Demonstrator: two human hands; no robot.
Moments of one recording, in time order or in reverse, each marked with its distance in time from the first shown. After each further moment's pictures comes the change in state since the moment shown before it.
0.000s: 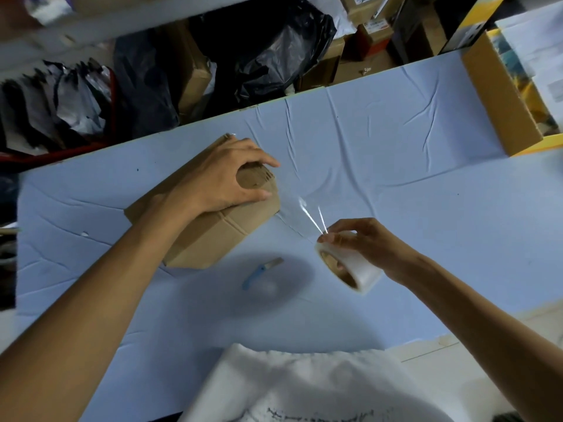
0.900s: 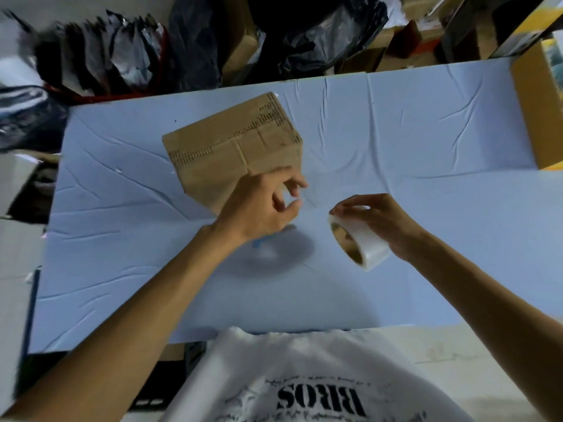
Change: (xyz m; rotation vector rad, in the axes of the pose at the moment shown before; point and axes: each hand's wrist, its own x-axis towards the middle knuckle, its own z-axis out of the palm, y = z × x) left_hand -0.087 0.041 0.085 -0.290 0.323 -0.122; right_hand -0.018 -0.008 0.016 -0.034 0.055 -0.014
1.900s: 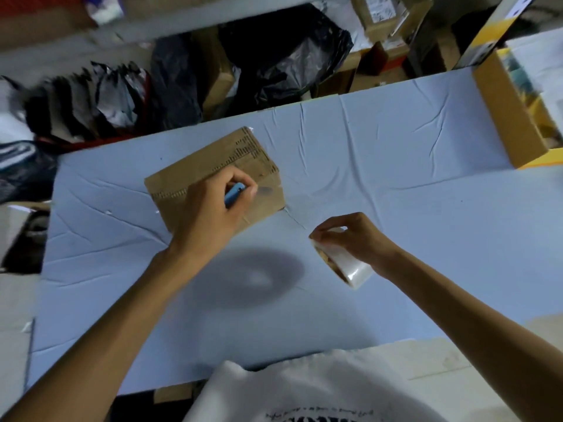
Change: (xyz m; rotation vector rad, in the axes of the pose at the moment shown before) left_hand 0.010 0.025 -0.045 0.079 0.196 -0.092; right_hand 0.006 0.004 0.005 -0.049 -0.006 -0.055
